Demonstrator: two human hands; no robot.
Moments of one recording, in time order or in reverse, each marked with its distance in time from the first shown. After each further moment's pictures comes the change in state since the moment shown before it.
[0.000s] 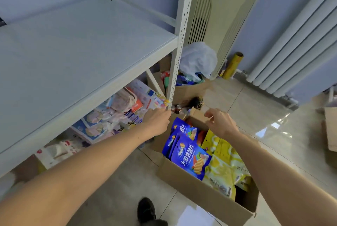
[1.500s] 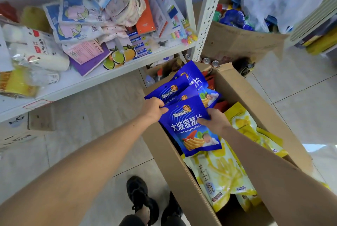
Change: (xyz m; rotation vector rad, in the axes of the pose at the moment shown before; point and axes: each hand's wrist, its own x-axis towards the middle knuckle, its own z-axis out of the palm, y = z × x) left_hand 0.051 0.072 0.304 -0.715 -0.064 -0.780; right_hand 0.126 0.178 0.279 0.261 -0.582 -0.146
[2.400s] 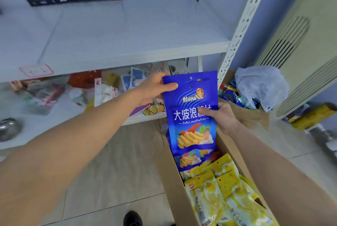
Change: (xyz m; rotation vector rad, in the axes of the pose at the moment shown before) left_hand -0.197 0.131 -0.319 -0.861 0.105 0.266; right_hand -0.196 -0.254 -0.170 0.686 -0.105 -0.332
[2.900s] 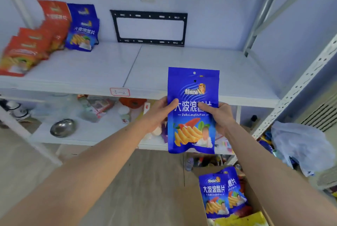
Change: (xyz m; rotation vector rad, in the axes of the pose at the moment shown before) left_hand -0.119 0.017 -0.130 -0.284 0.331 0.099; right_hand 0.010 -0.130 0.200 0.009 -0.105 -0.114
